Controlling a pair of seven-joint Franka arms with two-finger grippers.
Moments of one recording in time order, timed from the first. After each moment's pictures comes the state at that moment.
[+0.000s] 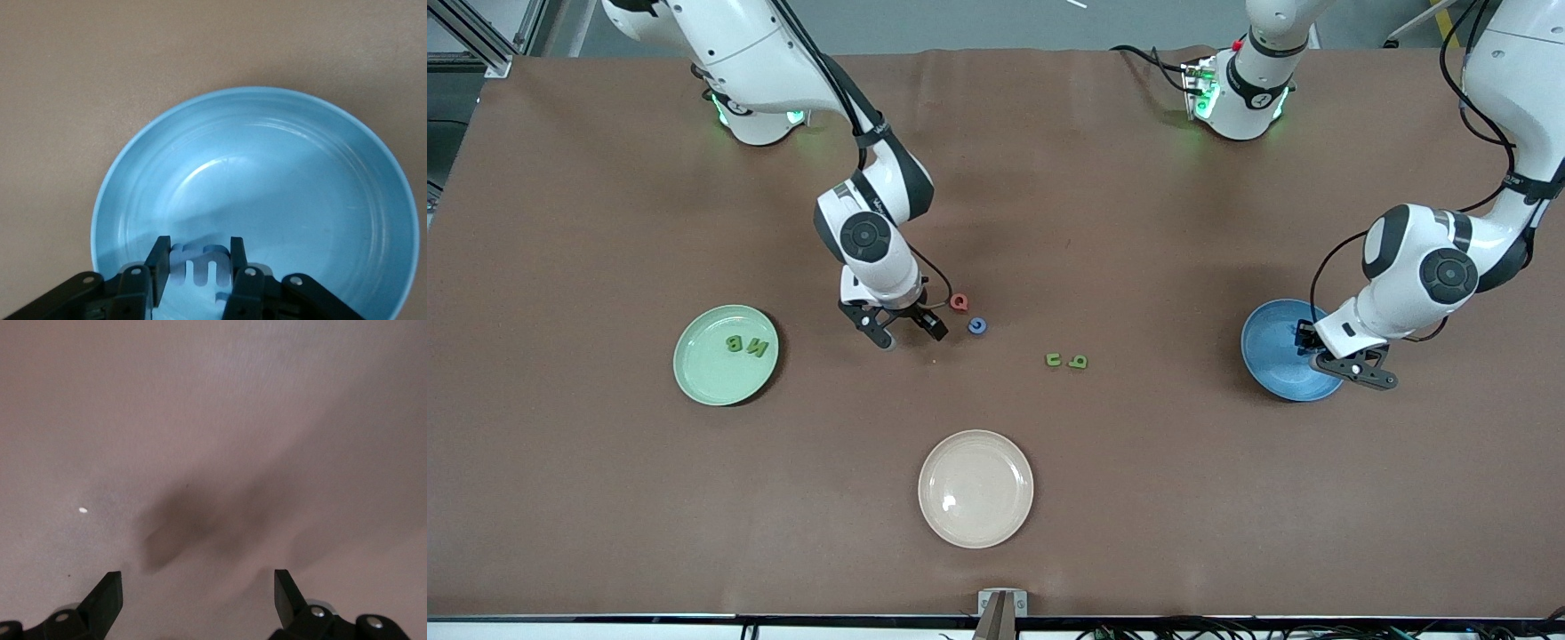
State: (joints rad) left arm 0.71 0.52 -0.62 -2.13 0.53 2.50 0.06; right arm 0.64 0.57 0.01 -1.97 0.10 2.55 1.34
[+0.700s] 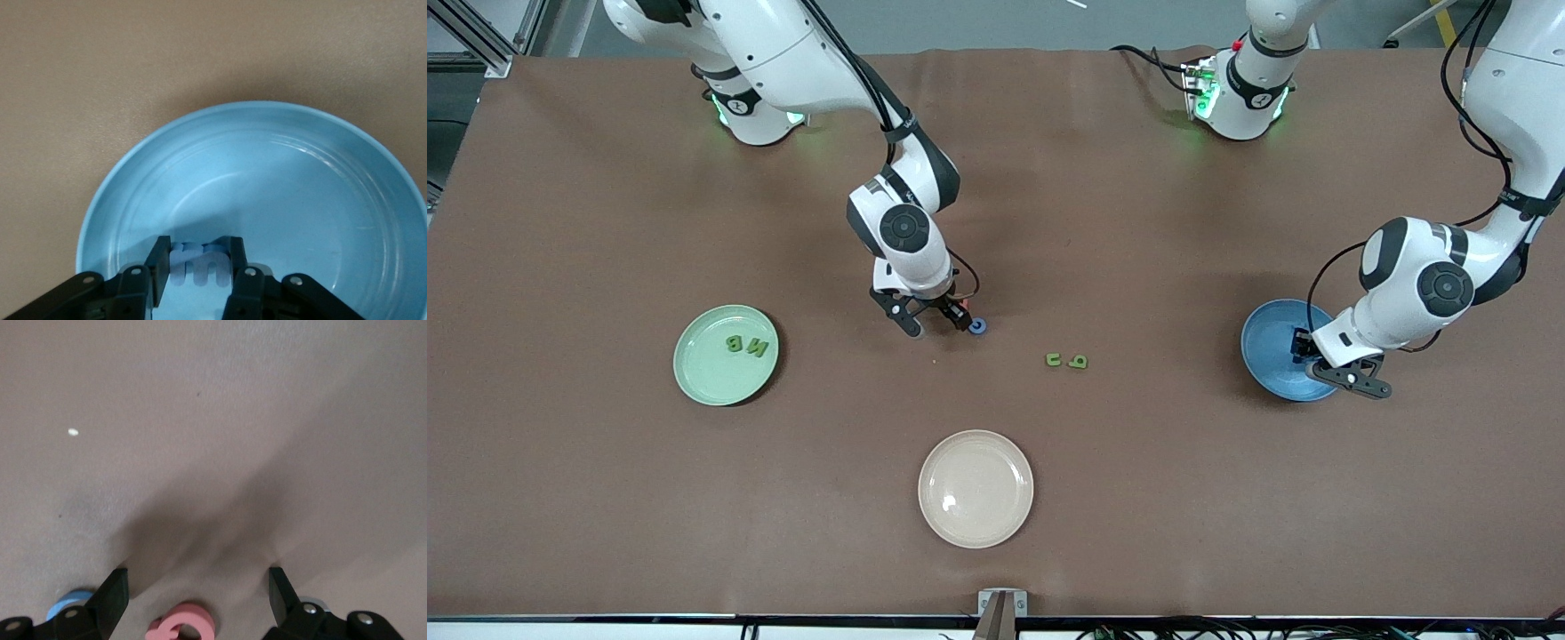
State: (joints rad) left arm 0.71 0.58 -0.62 -2.09 0.55 2.50 0.06; right arm 0.72 0.61 0.01 -1.92 0.10 2.55 1.46
